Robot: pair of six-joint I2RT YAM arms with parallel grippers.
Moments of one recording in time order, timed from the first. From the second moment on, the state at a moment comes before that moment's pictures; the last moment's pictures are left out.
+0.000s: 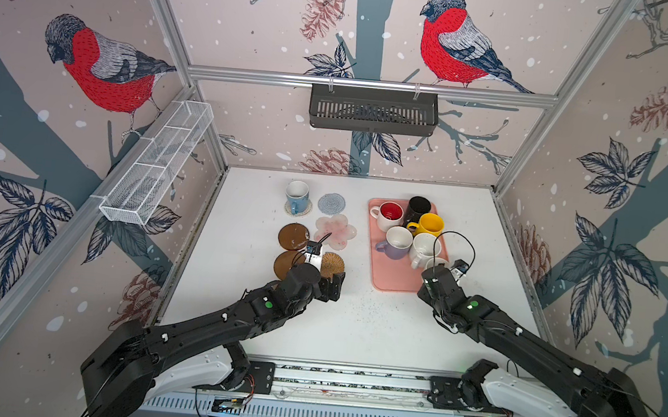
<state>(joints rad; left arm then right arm) -0.86 1.03 0.48 0.01 -0.26 -0.52 0.65 1.04 0.53 -0.45 0.41 1.04</state>
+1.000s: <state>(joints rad) -0.80 1.03 0.56 -0.08 -0.25 -0.49 0.63 1.19 0.58 -0.47 0.41 0.87</state>
